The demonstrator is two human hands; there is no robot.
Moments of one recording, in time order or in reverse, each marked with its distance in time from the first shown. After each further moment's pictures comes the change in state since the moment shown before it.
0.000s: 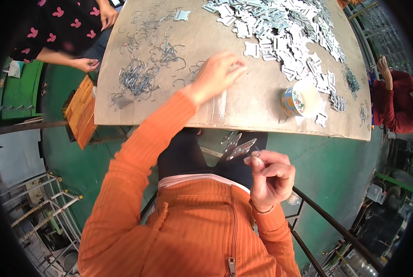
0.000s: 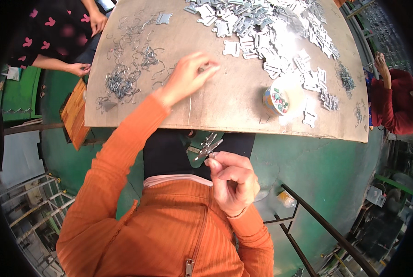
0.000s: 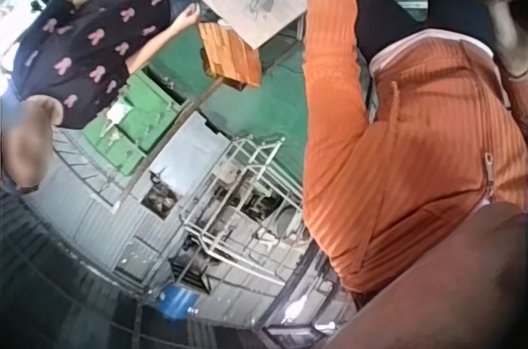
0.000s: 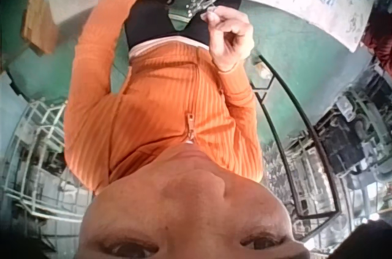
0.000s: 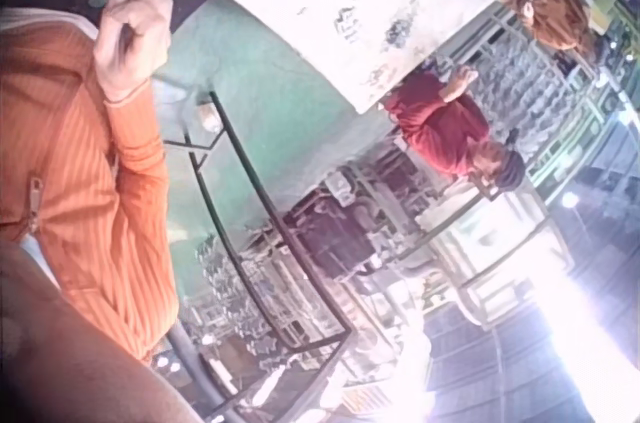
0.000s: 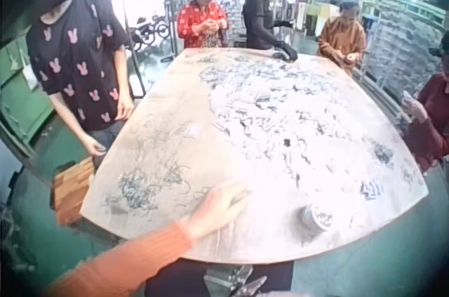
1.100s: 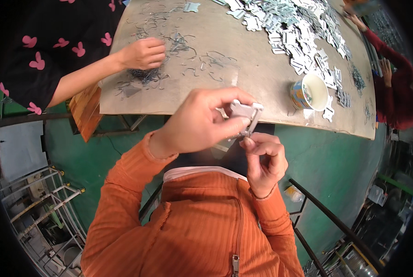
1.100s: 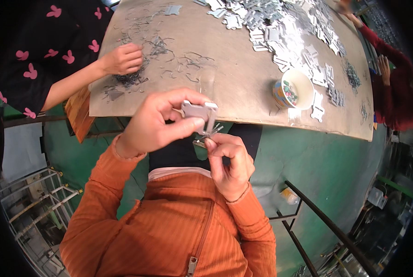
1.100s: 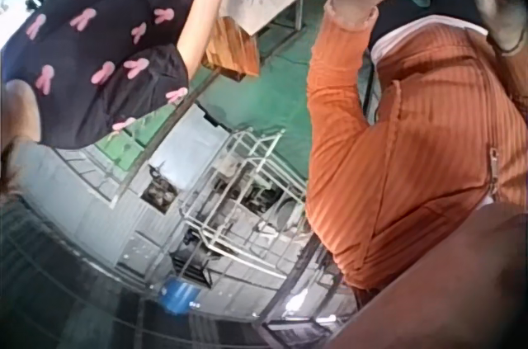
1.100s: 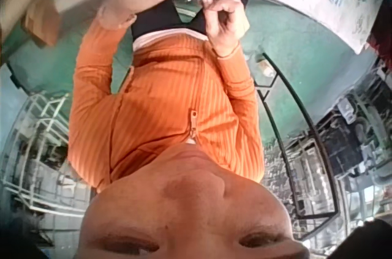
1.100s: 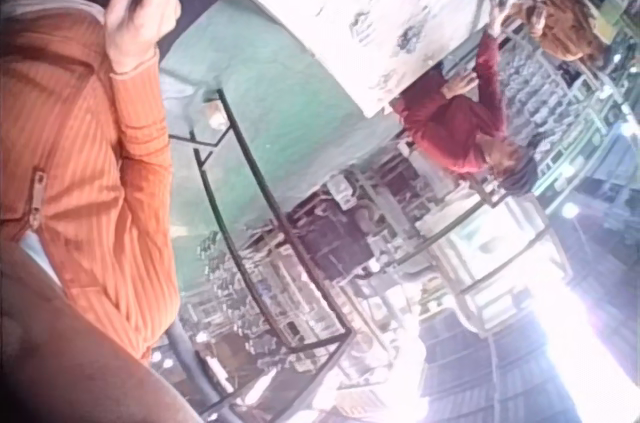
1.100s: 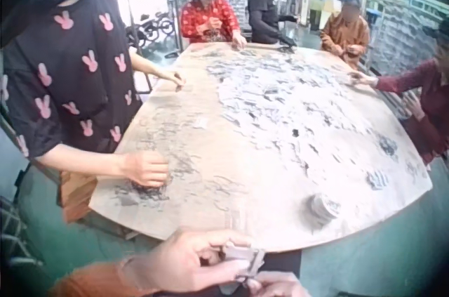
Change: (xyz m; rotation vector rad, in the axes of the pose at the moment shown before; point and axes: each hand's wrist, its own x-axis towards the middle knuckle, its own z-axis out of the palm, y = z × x) left_hand -0.090 0.111 -0.080 -0.625 -0.215 -0.322; right_hand -0.007 0.011 0.023 -0.102 -0.119 0.026
